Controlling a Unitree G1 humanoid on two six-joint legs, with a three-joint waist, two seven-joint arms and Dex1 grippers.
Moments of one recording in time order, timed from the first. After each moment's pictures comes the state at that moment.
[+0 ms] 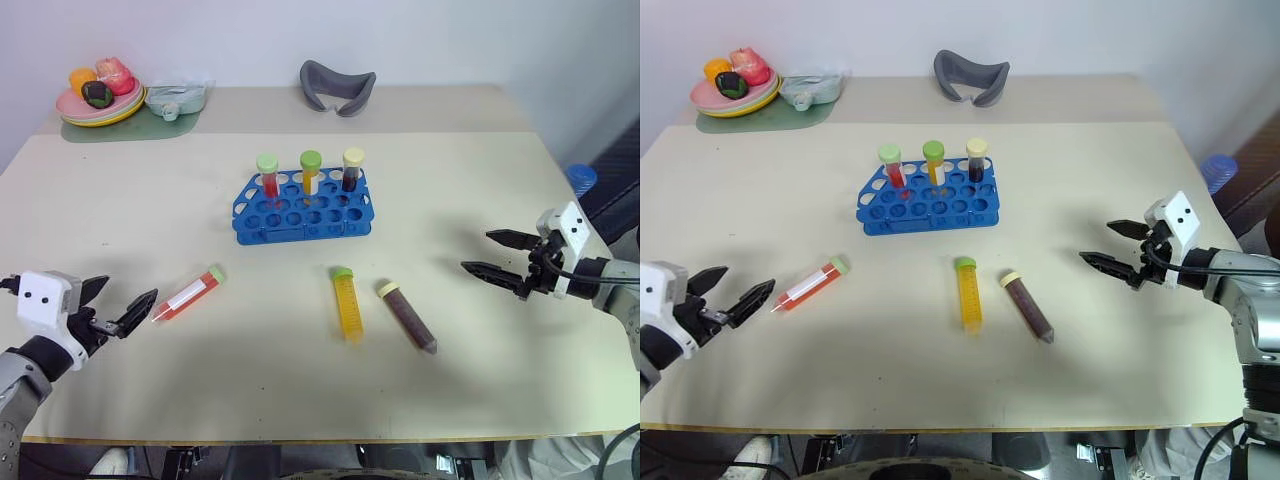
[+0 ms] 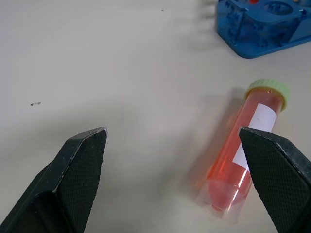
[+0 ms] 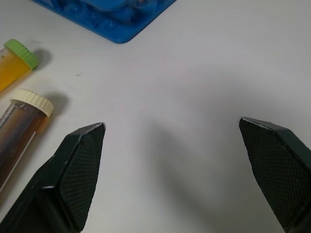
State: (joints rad) left arm 0.35 0.64 0.62 -0.46 -0.57 0.54 -0.58; right arm -0.19 -0.88 -0.28 0.02 0.45 0.48 1.05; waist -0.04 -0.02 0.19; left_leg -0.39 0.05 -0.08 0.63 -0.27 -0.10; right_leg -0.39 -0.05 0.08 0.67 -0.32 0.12
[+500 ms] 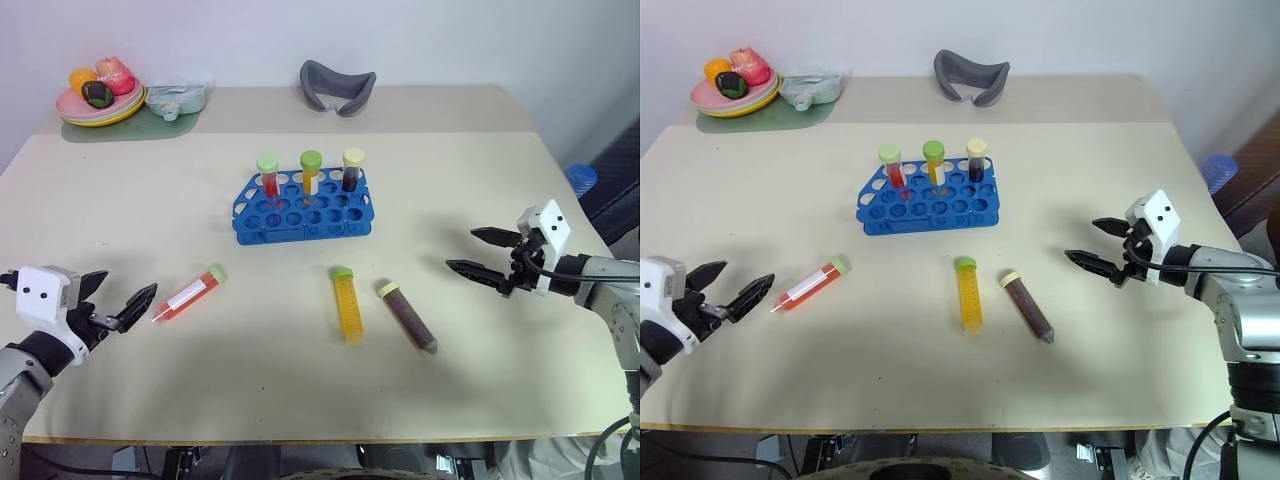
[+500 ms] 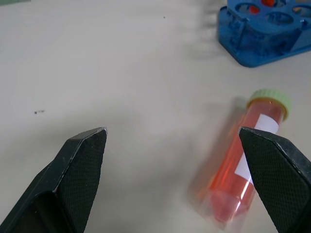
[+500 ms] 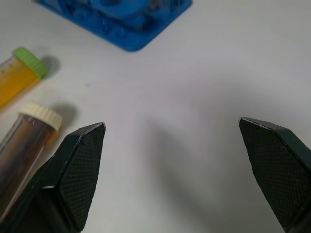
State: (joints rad) left arm 0.32 0.64 0.62 -0.45 -0.58 0.54 -0.57; right arm -0.21 -0.85 -0.23 -0.07 0.45 0.54 0.97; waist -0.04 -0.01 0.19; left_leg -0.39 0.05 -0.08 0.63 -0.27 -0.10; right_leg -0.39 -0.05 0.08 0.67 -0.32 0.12
